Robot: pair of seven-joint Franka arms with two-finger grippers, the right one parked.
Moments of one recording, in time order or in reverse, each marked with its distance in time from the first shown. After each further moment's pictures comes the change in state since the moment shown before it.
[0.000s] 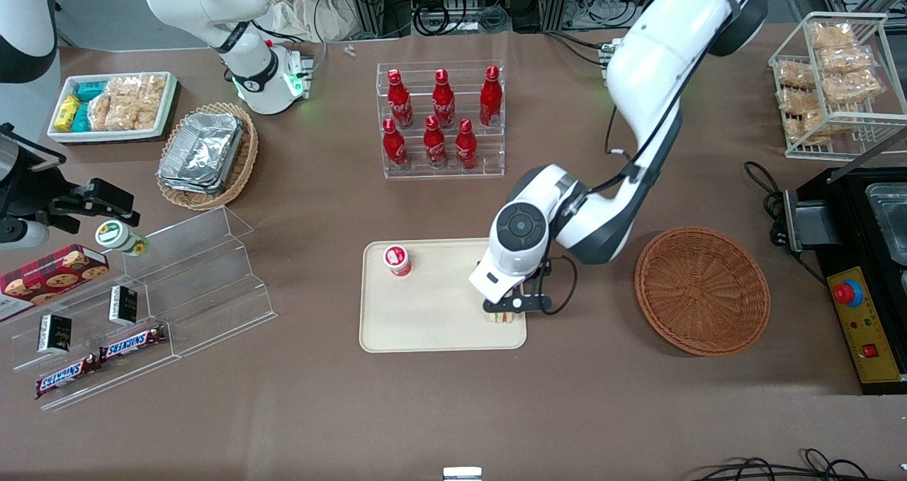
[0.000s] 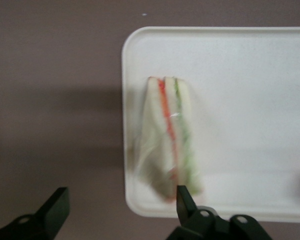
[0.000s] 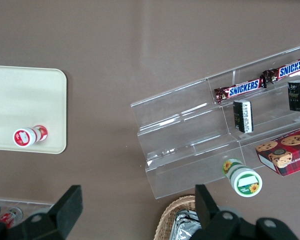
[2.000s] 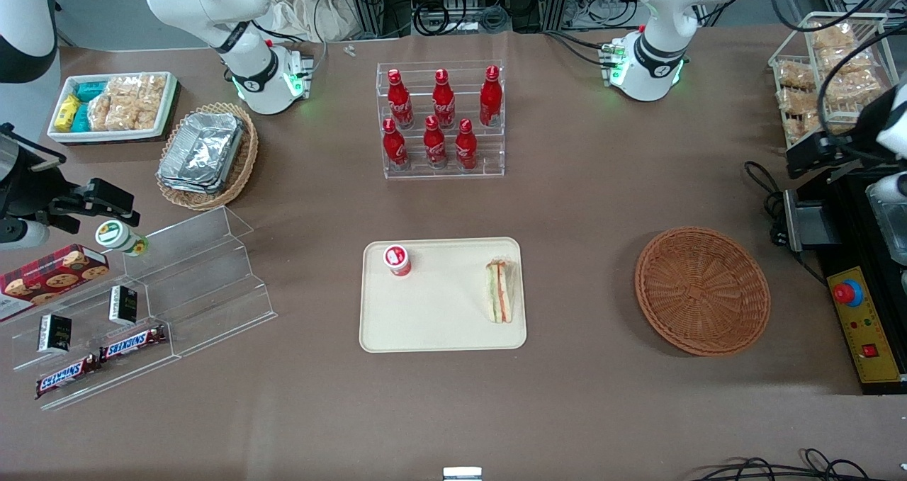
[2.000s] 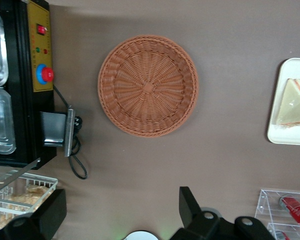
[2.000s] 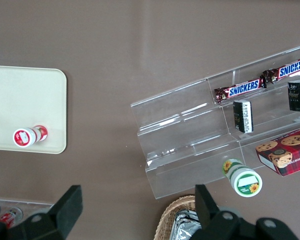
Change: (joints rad) arm 0.440 -0.612 0.202 -0.022 -0.128 -0.516 0.619
